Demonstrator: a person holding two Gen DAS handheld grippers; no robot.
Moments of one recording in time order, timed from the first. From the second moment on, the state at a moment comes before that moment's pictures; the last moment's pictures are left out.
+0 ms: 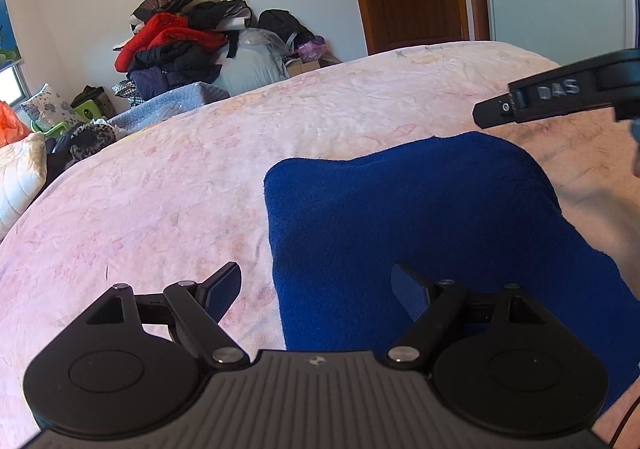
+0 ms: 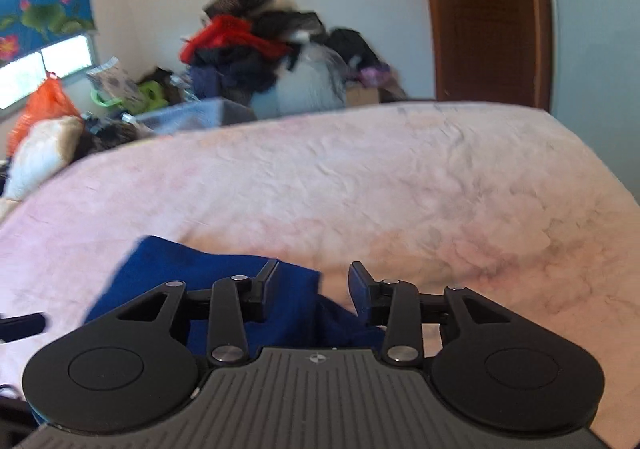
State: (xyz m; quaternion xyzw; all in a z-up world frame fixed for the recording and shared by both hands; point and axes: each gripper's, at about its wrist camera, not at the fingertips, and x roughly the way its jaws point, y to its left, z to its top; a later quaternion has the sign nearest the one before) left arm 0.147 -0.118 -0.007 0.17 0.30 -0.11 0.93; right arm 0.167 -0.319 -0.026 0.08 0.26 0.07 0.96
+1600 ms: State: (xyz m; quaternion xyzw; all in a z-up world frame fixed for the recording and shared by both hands) left arm 0.121 0.000 -0.042 -0.11 0.41 -0.31 0.85; right arm 0.069 -0.333 -0.108 0.33 0.36 0.21 0.85
